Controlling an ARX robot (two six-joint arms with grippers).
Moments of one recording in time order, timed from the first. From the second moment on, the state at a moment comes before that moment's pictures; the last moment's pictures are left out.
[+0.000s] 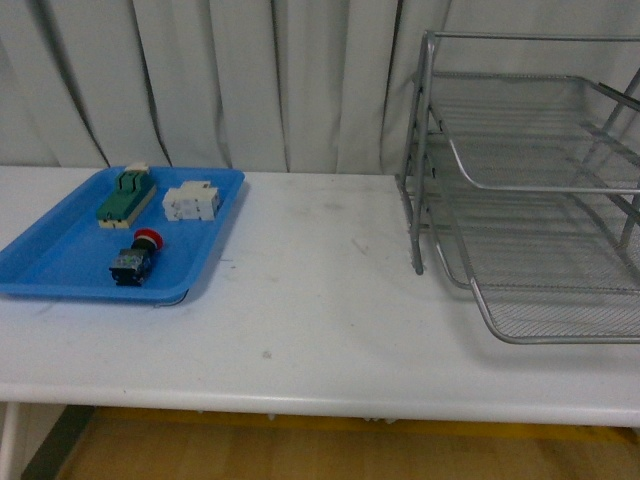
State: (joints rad) left arm 0.00 0.01 0.01 0.00 0.00 -0.01; right arm 0.00 0.00 0.01 0.00 0.00 0.00
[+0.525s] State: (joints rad) left arm 0.00 0.28 0.20 -0.36 -0.04 -0.10; right arm 0.00 0.00 0.01 0.00 0.00 0.00
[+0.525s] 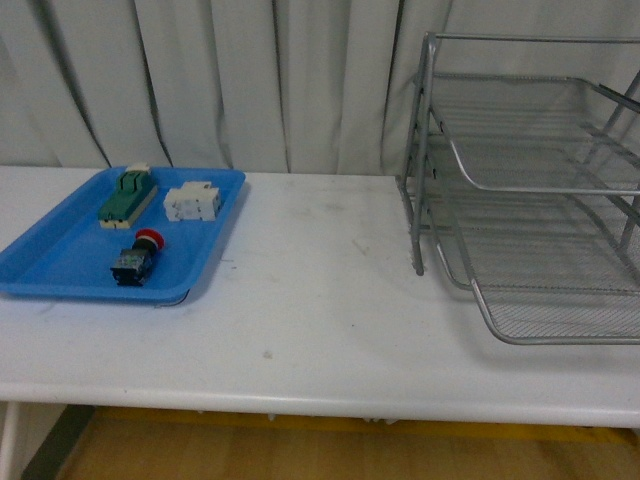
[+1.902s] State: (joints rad) left arm 0.05 2.22 1.39 -0.01 0.11 0.03; right arm 0.00 0.00 0.01 0.00 0.00 0.00
